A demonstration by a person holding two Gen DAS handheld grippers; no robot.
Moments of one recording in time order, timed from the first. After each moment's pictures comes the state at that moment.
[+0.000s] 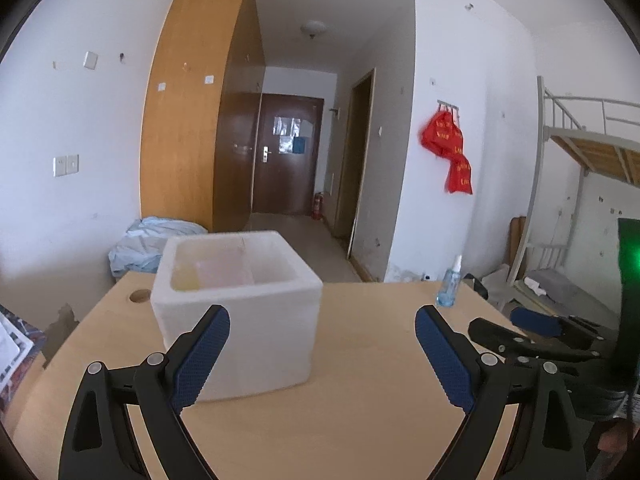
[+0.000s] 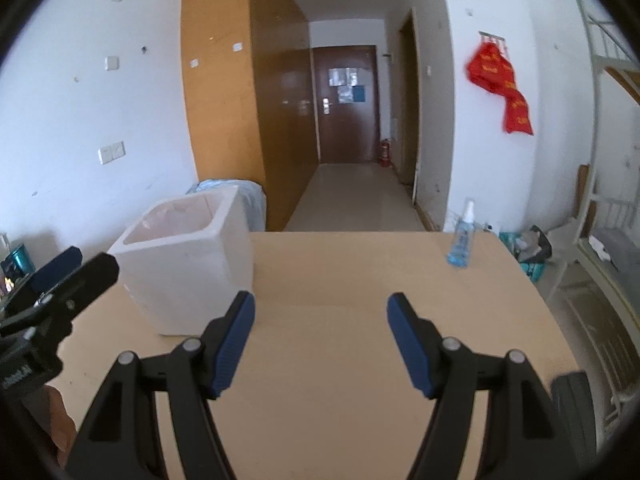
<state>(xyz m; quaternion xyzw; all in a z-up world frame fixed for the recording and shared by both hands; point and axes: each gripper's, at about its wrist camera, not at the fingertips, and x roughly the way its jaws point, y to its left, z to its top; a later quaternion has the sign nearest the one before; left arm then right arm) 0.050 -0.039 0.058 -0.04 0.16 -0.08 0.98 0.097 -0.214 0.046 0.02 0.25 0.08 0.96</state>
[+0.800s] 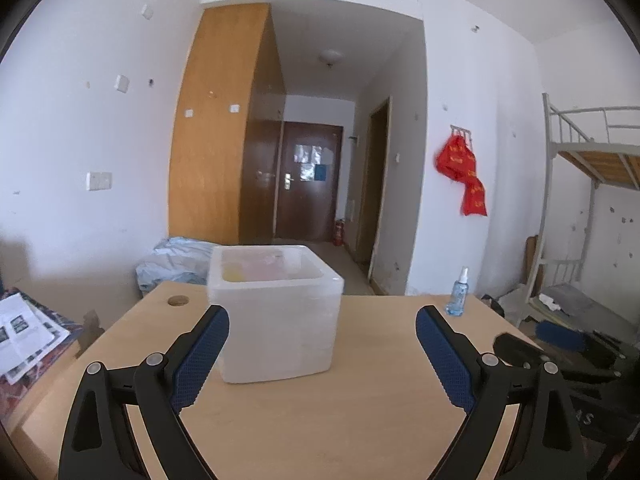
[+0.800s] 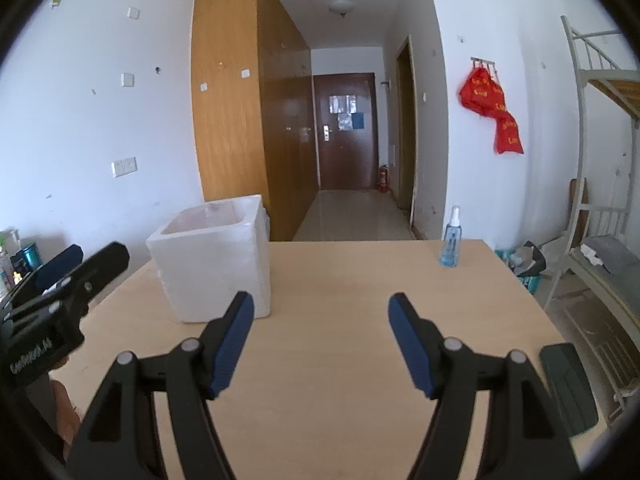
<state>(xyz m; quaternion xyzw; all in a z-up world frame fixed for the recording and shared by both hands) -0.025 -0.023 0.062 -0.04 0.11 -0.03 0.99 0.016 -0.207 0.045 0.02 0.20 0.09 0.98</state>
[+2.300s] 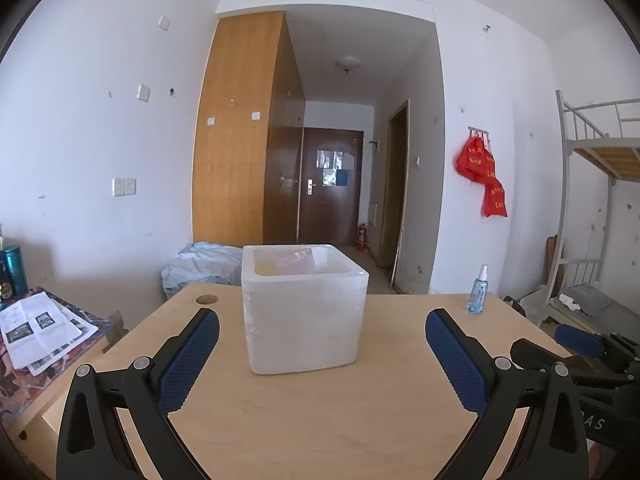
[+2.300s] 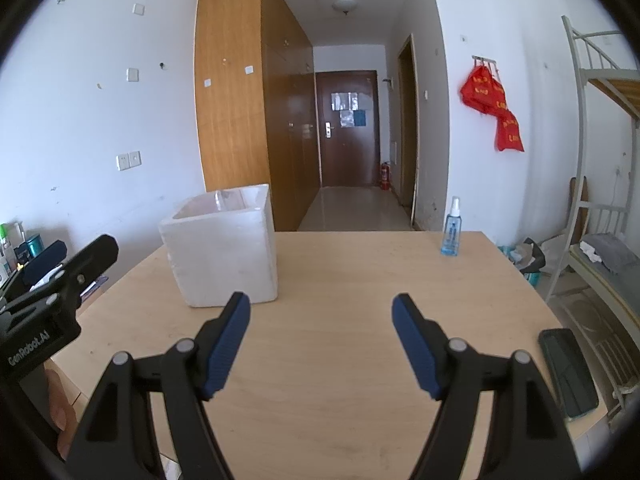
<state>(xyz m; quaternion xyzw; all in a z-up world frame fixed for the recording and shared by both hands) -0.049 -0.018 0.052 -0.03 0.10 0.01 0.99 0.000 -0.208 0.035 0.02 0.20 0.09 0.98</state>
